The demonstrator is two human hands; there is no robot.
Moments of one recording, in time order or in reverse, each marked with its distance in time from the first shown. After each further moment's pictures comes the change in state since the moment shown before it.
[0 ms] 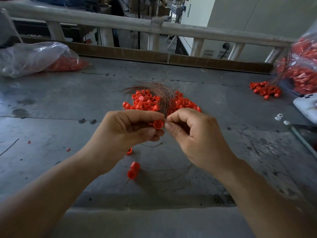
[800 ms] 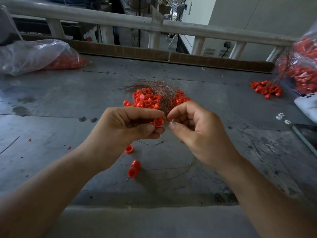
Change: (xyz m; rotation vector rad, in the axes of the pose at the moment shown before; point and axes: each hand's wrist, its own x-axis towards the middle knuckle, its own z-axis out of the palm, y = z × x) left_hand 0.000 0.000 -0.003 -0.040 -0.003 0.003; right_hand 0.000 -0.002 -0.004 0.307 -0.057 0.173
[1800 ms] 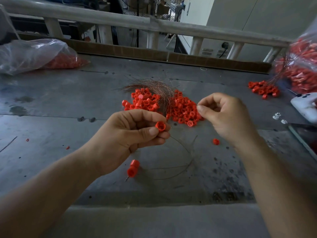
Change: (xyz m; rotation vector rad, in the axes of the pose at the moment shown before) left_hand 0.000 -0.002 0.004 -0.273 -0.072 -0.202; right_hand 0.019 0.029 -0.044 -0.318 0.251 0.202
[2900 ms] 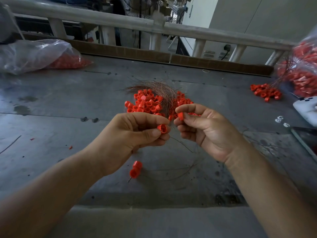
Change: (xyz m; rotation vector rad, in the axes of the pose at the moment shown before) left_hand -0.001 0.001 0.000 0.119 0.038 0.014; right_hand -0.013 -0.019 0.022 0.941 -0.453 0.326
